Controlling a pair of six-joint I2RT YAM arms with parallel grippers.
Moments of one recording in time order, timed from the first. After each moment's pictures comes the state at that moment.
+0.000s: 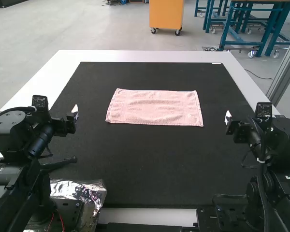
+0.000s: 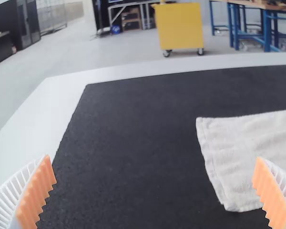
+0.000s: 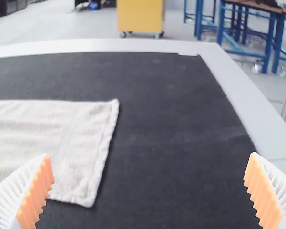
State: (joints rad) left arm 0.07 0.01 0.01 -0.01 0.08 0.11; right arm 0.01 0.01 0.01 -0.08 0.00 -0.05
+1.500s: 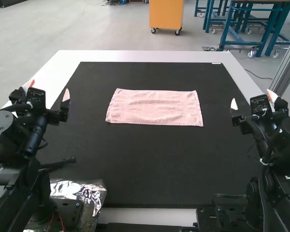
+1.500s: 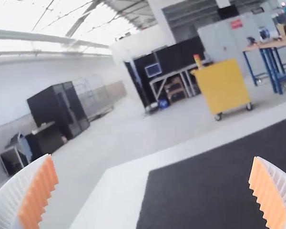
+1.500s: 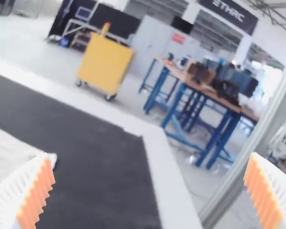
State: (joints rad) left arm 0.07 0.01 0.01 0.27 0.03 0.39; right arm 0.01 0.01 0.01 0.18 0.01 -0.50
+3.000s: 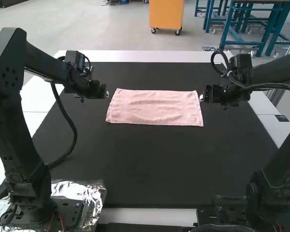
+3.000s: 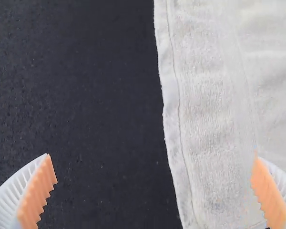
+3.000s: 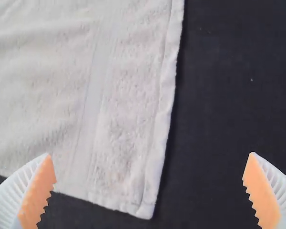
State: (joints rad) left arm -0.04 1.75 1.06 -0.11 0.13 -0.04; right arm 0.07 1.60 0.93 -0.15 -0.19 0.03
